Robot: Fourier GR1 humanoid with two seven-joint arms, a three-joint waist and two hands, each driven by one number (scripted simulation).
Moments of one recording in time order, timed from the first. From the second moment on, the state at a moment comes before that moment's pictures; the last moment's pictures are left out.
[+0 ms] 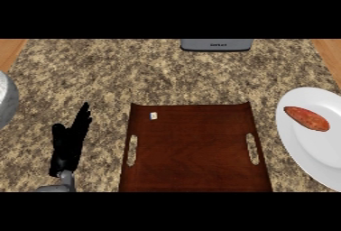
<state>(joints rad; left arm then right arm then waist) 0.00 0.09 0.01 -1.51 -0.11 0.11 0.23 -0.25 -0.65 -0.55 -0.63 0.13 0.22 -0.59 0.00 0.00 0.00</state>
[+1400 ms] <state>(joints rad) -0.03 0.08 0.02 -1.50 -0.11 0.09 0.24 -0.27 -0.87 -0.61 -0.16 0.10 0.16 -0.86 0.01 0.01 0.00</state>
